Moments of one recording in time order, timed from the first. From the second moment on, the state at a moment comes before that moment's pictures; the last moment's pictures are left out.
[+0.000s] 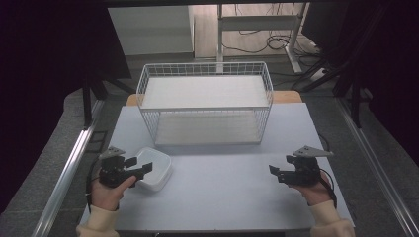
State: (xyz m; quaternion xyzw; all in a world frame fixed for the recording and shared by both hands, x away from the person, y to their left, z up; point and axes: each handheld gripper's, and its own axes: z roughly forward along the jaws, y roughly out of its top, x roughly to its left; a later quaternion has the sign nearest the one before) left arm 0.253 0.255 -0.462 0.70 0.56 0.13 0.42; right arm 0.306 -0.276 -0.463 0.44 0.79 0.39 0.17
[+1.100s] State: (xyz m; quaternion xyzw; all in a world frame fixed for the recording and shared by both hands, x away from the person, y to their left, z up) left arm 0.326 0.312 -0.487 0.73 0.60 0.09 0.31; right arm 0.304 -0.275 -0.466 0.44 0.80 0.38 0.17
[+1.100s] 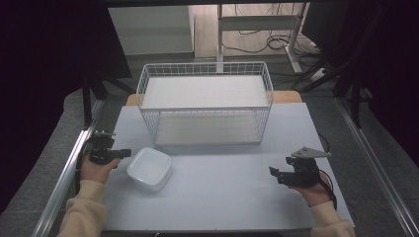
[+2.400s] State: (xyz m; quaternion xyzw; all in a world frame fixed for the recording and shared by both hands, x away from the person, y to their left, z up) left arm 0.339 0.225 -0.500 0.81 0.50 0.04 0.30; right arm 0.300 -0.276 -0.464 0.44 0.80 0.37 0.18
